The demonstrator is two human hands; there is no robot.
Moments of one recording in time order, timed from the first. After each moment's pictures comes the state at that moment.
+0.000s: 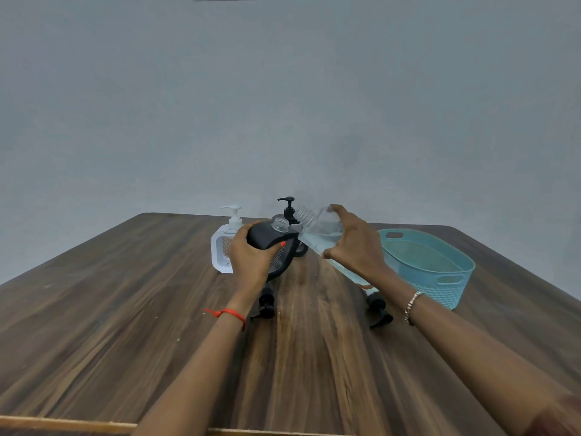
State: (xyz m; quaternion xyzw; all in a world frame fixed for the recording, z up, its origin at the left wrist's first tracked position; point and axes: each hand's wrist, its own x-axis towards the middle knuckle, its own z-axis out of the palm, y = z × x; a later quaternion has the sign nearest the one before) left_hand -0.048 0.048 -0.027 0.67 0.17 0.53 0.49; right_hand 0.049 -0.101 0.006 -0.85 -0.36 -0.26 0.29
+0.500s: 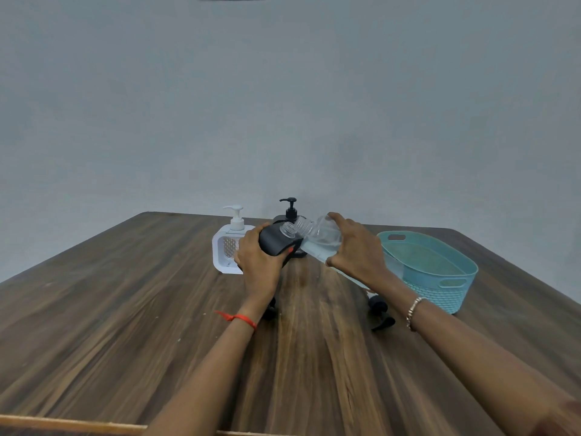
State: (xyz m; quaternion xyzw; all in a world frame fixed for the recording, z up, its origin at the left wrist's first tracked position) left_hand -0.035 0.044 -0.043 0.69 0.16 0.57 0.42; right_hand 0.045 -0.103 0.004 -0.86 -0.38 -0.27 0.22
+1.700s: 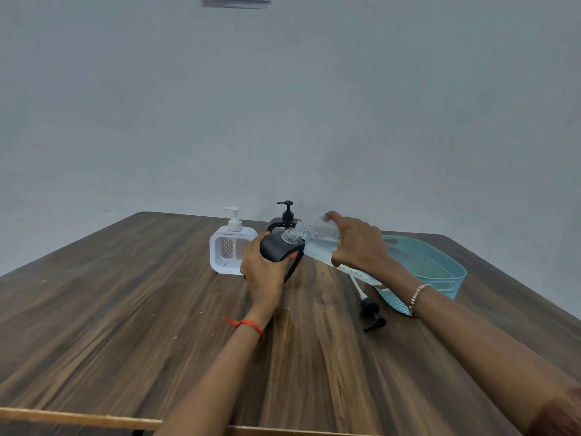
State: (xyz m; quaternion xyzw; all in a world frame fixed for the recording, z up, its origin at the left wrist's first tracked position) left_hand -0.036 0.027 -0.051 0.65 0.19 0.56 0.48; right_hand 0.040 -0.111 0.032 -0.88 -0.39 -0.23 0.12
